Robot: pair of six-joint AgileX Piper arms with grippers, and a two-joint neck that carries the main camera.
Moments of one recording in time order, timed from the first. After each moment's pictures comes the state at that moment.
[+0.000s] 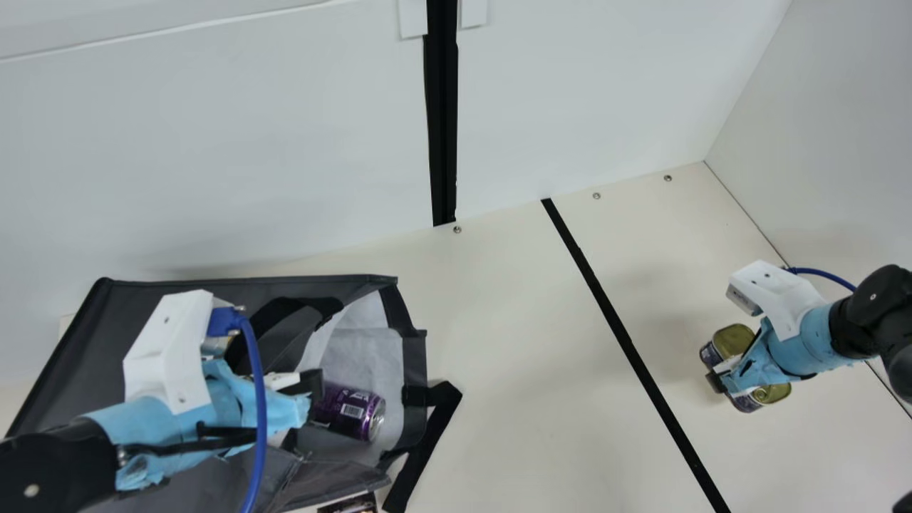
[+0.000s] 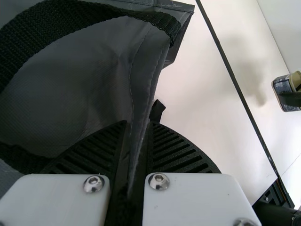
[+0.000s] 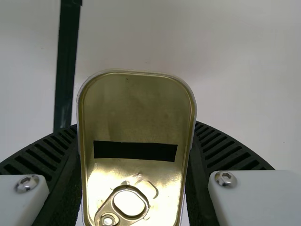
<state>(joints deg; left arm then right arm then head) -28.5 85.8 -74.4 -29.9 46.8 4.5 -43.4 88.9 -63.5 11.2 56.3 -58.7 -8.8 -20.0</state>
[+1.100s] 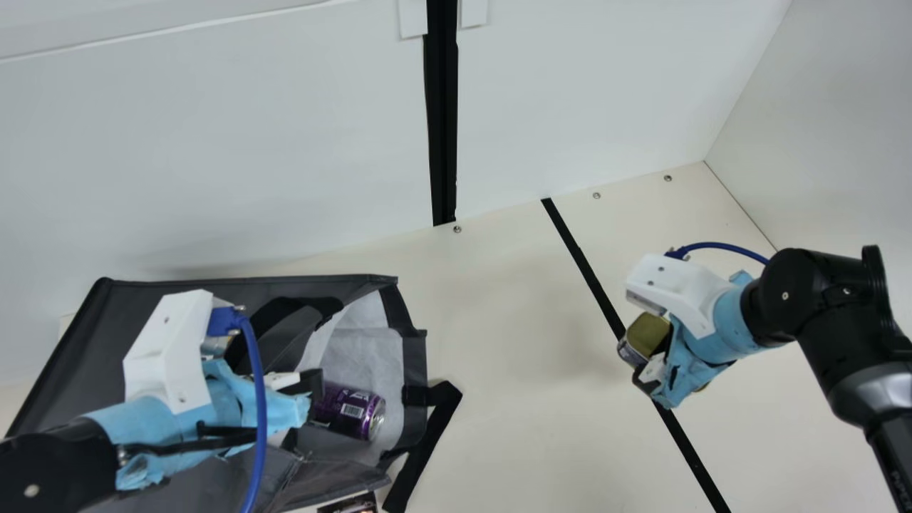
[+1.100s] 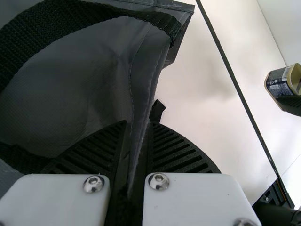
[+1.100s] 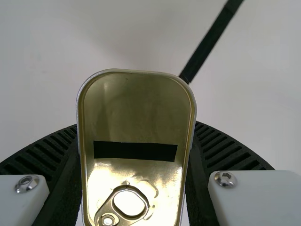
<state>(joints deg) -28.5 85.8 -74.4 -29.9 46.8 4.5 -20.3 79.3 -65.2 8.7 64.3 -57.1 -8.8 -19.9</state>
